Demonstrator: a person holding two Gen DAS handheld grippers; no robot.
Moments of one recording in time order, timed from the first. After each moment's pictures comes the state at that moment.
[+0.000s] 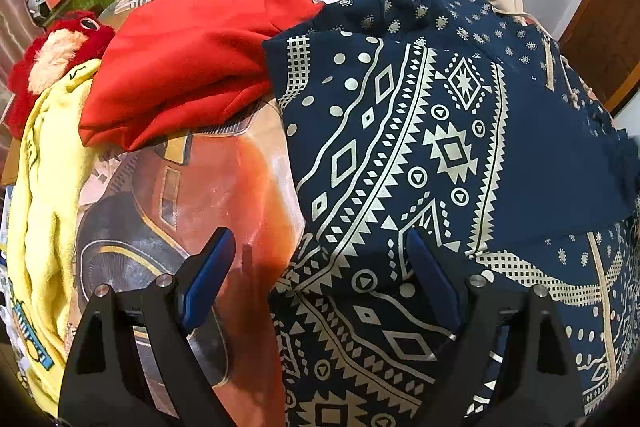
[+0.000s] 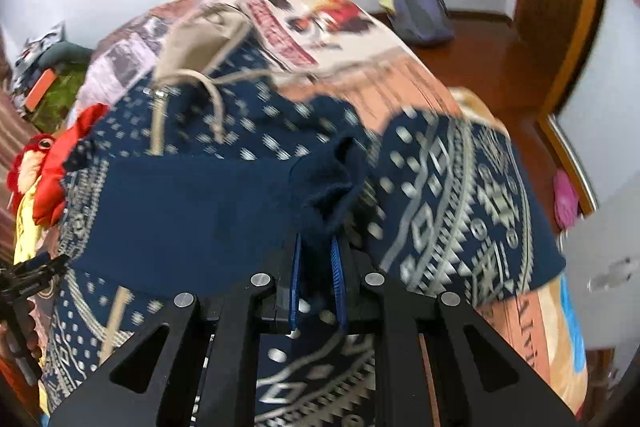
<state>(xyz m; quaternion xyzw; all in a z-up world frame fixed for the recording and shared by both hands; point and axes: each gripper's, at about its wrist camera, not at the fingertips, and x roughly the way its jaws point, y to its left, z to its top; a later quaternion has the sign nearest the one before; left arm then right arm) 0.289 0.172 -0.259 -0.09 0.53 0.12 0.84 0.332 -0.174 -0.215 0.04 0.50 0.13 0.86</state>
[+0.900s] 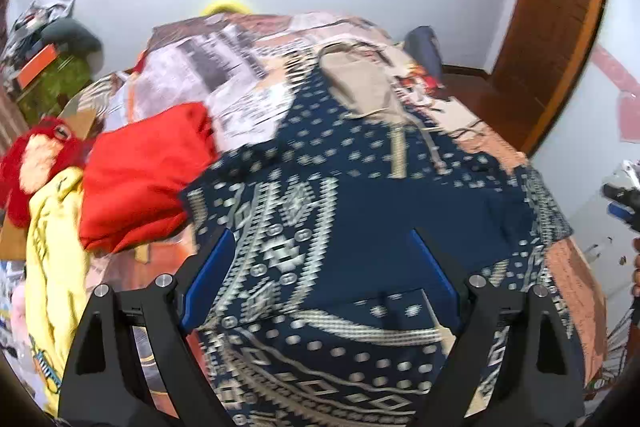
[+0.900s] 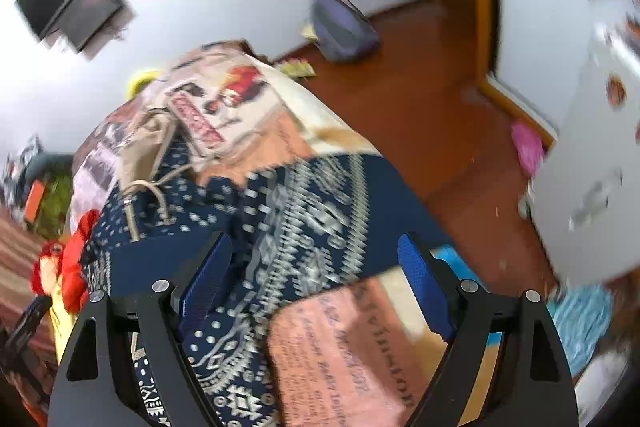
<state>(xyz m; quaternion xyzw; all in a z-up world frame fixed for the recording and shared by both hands) 0.290 0.074 -0.134 -0.05 0.42 0.03 0.91 0.310 -0.315 -0.165 0.19 0.46 0.04 0.86</state>
